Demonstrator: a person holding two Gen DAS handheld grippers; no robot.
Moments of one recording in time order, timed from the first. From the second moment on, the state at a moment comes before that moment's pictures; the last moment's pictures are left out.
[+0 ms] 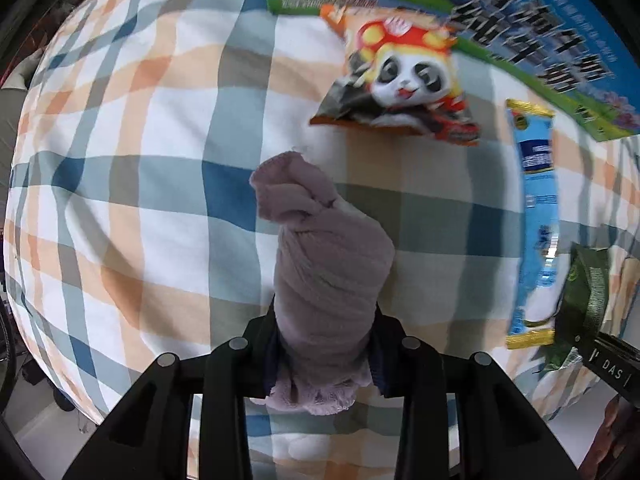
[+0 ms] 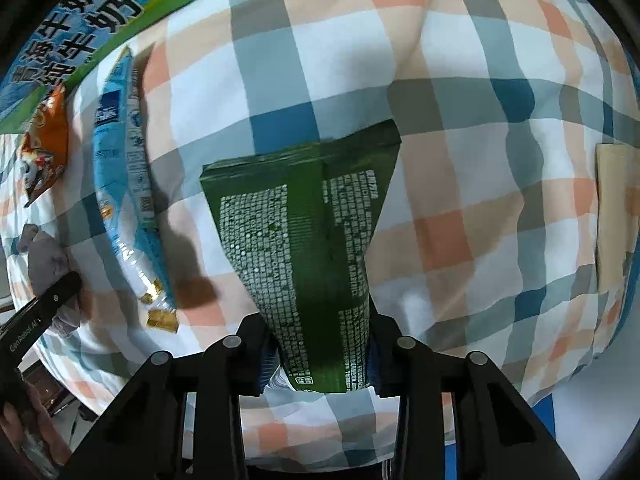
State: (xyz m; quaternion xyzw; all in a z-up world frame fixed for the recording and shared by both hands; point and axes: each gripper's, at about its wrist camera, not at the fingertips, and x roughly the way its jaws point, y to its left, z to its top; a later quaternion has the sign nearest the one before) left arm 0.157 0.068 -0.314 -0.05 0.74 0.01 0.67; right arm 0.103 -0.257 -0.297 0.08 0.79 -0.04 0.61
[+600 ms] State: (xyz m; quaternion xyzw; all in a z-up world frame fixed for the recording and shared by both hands) left arm 0.227 0.030 -0.135 -0.09 0.64 -0.10 0.75; right arm 0.205 -0.213 -0.106 0.10 0.68 0.06 0.72
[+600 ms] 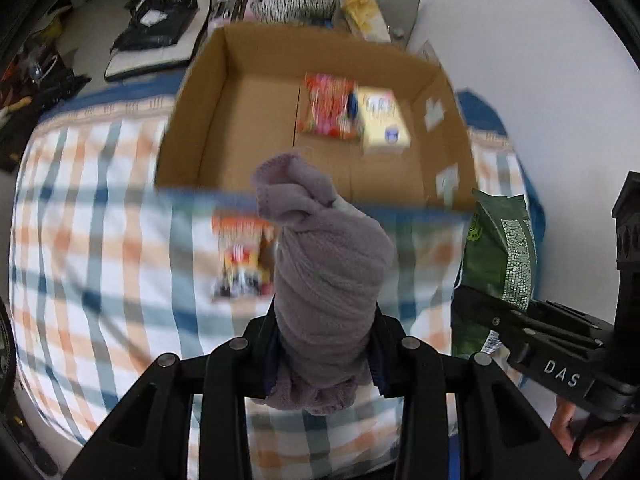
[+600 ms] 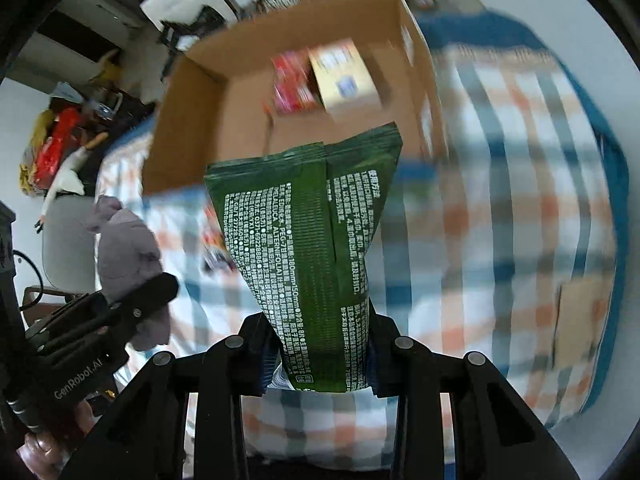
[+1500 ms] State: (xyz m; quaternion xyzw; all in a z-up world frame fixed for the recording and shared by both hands) left arm 0.462 0.022 -0.263 -0.08 0.73 -0.06 0.68; right arm 0.396 -0.137 -0.275 0.10 0.75 0.04 0.65
